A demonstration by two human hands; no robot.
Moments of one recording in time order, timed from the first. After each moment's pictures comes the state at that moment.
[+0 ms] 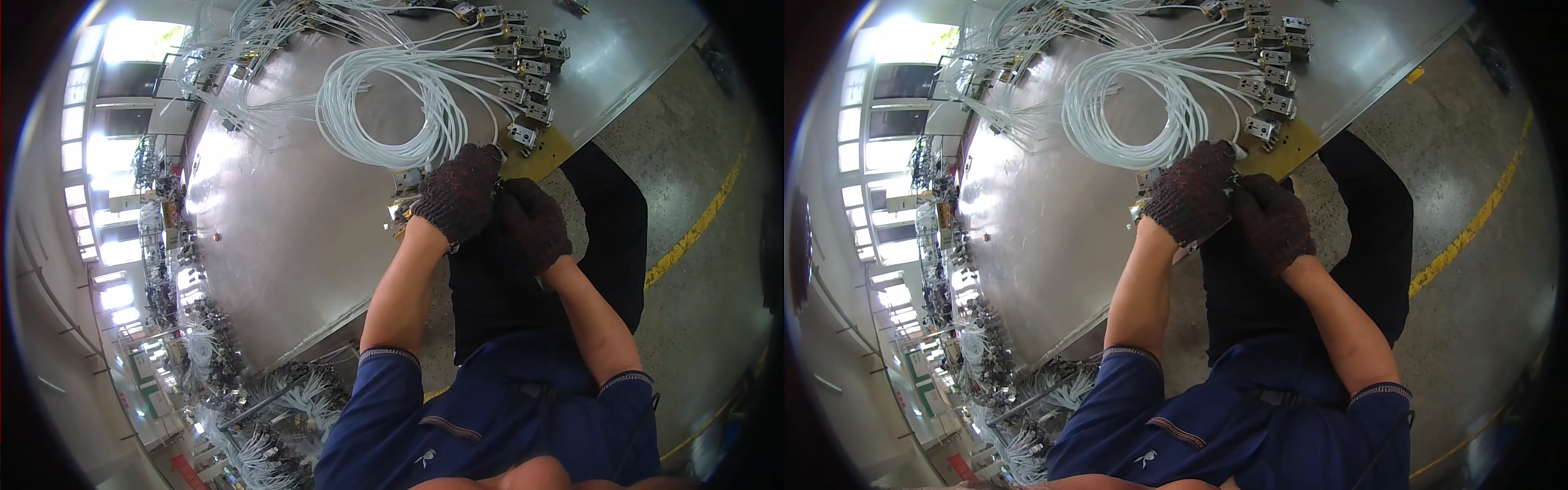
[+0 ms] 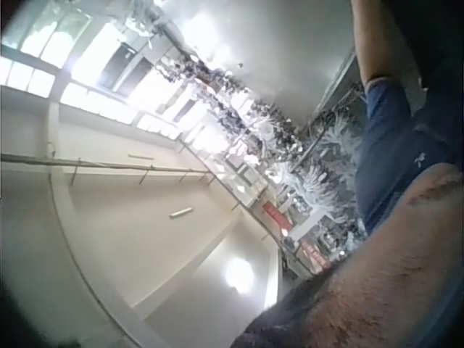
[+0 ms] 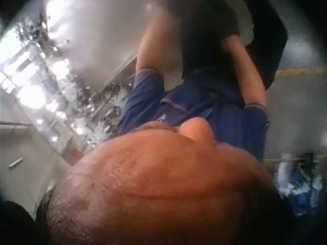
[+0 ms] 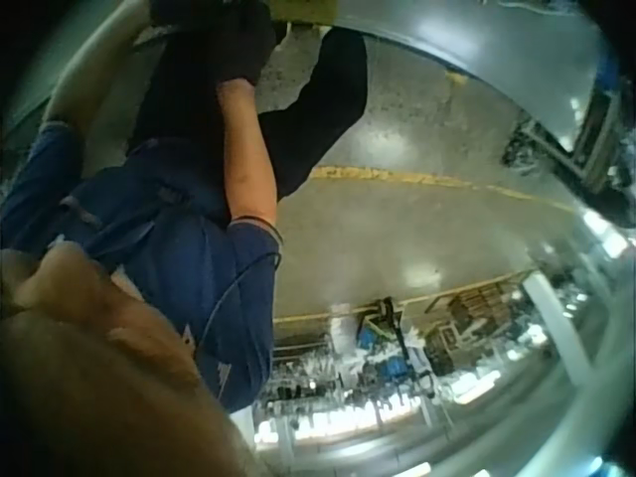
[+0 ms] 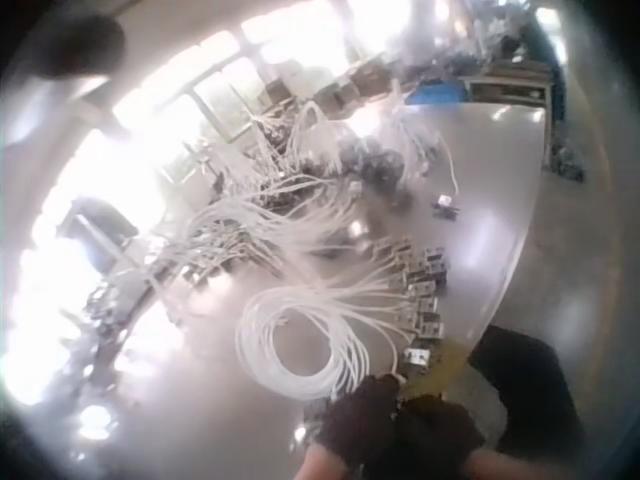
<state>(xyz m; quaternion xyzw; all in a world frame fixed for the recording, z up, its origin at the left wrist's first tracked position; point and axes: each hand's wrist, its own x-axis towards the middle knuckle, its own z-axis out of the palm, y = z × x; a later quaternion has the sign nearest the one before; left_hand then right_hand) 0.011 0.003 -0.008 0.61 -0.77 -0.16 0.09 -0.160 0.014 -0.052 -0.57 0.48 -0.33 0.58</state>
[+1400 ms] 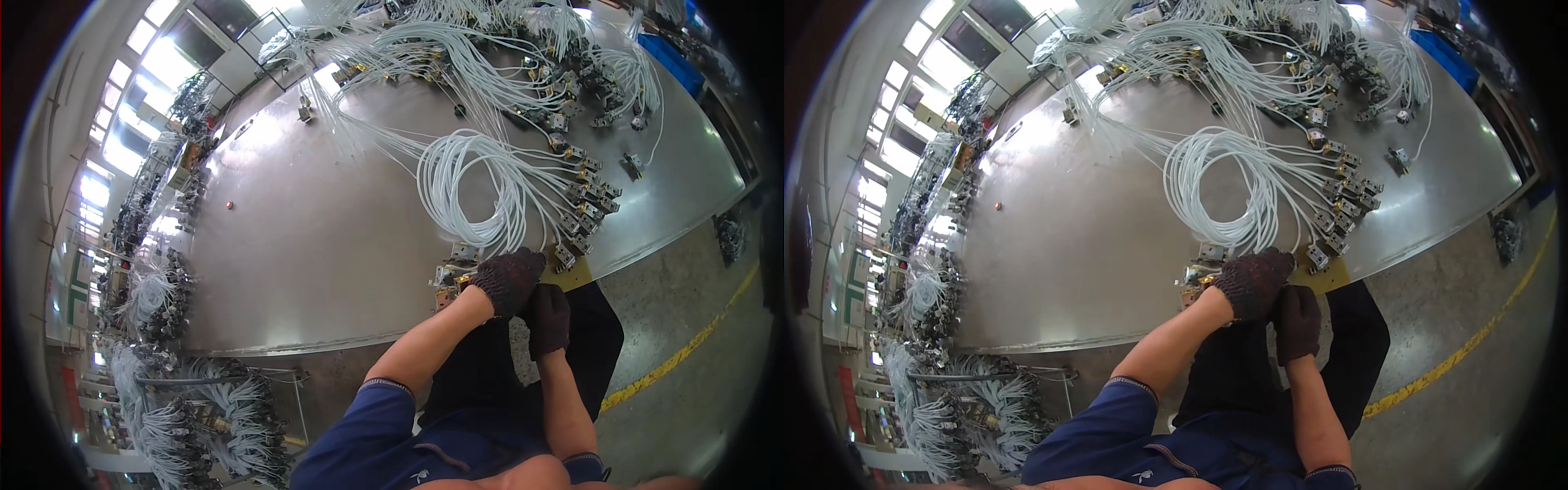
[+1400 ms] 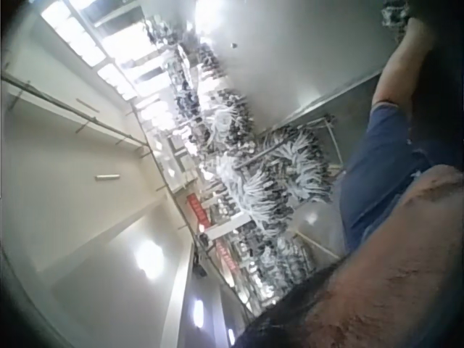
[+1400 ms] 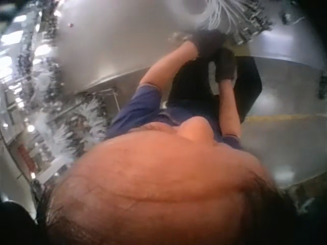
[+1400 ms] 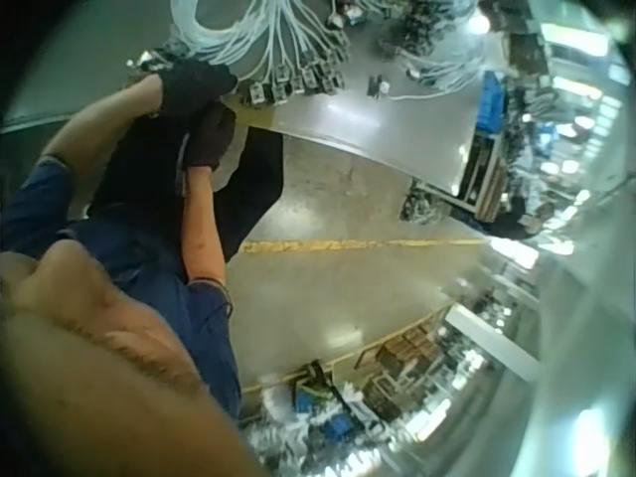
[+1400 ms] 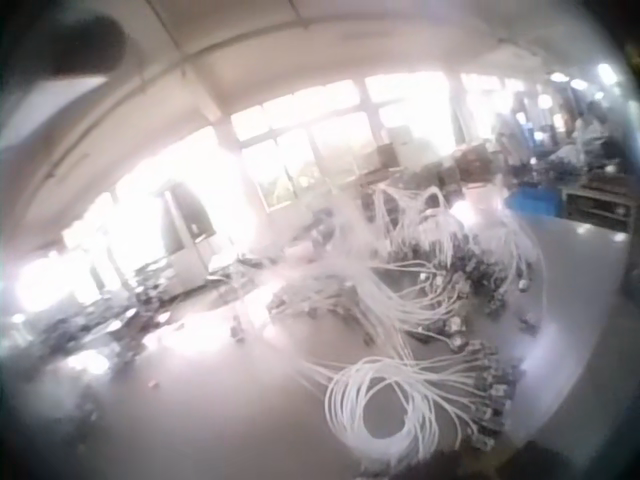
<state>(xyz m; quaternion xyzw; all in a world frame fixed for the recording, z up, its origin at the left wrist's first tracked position) 0.010 0.008 -0.006 0.63 -0.75 -0.15 0.14 -0.149 0.010 -0.071 -0.68 0.41 -0.40 0.45</state>
